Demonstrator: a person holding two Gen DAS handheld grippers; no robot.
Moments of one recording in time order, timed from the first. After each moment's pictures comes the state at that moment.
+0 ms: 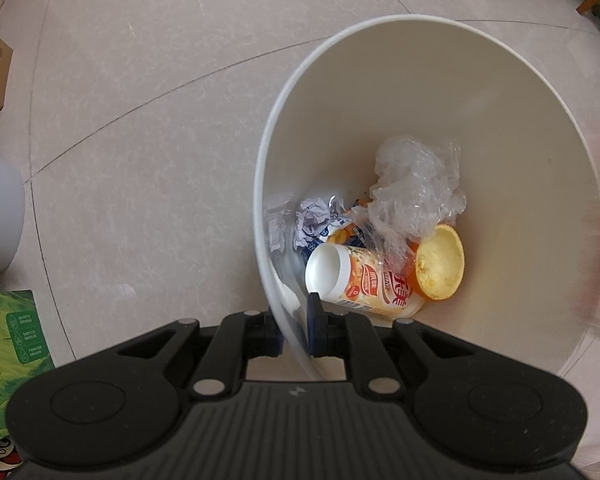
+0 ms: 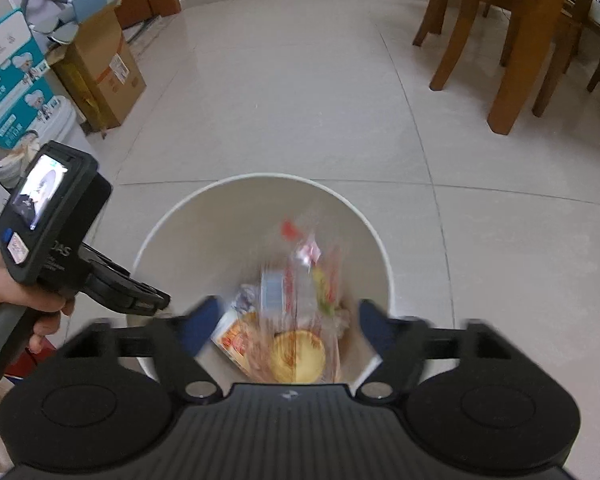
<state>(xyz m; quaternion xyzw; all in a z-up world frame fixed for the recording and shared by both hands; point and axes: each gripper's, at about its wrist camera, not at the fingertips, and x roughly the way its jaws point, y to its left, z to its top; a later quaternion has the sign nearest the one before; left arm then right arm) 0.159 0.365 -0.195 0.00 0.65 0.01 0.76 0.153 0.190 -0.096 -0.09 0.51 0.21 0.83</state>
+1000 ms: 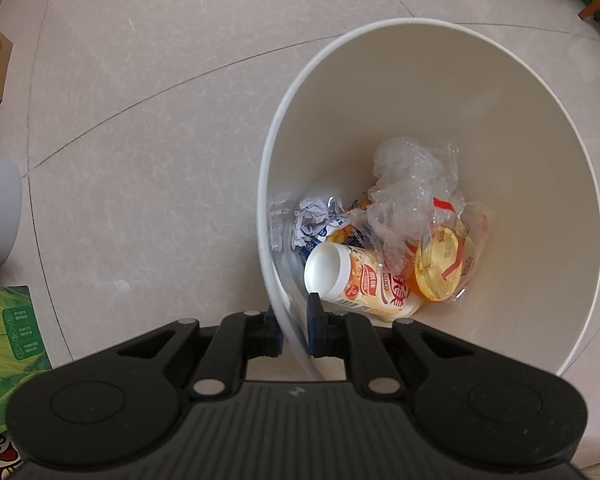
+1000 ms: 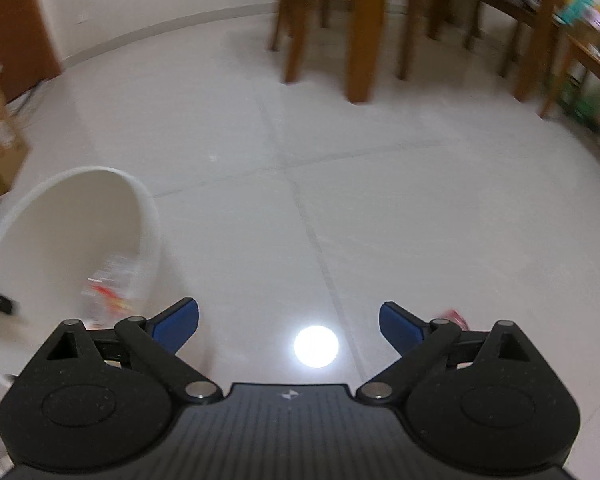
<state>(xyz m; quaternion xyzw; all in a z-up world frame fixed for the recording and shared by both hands) 0.160 0.368 -0.195 -0.01 0.65 0.01 0.76 0.133 0.007 -0.173 -0.02 0.48 0.01 0.87</state>
